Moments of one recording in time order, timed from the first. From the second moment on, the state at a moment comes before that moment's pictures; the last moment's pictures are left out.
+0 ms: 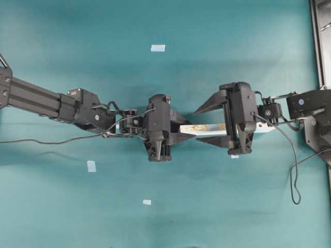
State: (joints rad) left arm -0.04 0.57 0.42 -0.08 -0.58 0.06; right arm -0.04 -0.07 1.11 -0.20 -0.54 0.27
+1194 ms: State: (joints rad) left arm -0.04 0.50 0.44 -0.07 -0.45 0.06; right arm -0.04 -0.20 1.11 -0.20 -0.39 0.27
